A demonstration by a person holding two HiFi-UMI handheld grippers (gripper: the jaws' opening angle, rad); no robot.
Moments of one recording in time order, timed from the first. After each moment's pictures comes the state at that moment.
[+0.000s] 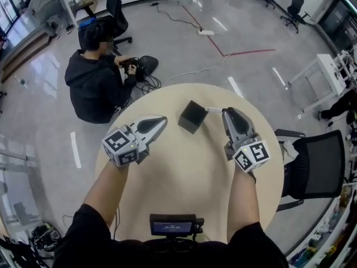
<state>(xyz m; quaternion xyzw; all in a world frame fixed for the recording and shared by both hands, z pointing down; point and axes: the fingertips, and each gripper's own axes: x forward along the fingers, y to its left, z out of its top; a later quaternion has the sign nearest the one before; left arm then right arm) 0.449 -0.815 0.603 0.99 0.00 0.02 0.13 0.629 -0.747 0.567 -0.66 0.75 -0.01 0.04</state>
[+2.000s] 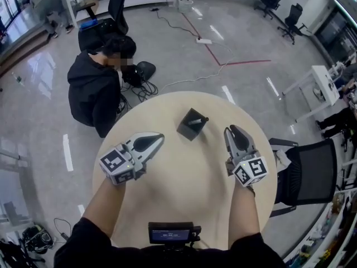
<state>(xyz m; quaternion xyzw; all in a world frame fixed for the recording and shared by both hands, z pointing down) 0.407 -0.798 0.585 0.99 0.00 -0.02 0.14 0.617 -0.730 0.575 -0.68 0.73 -0.03 -0.01</state>
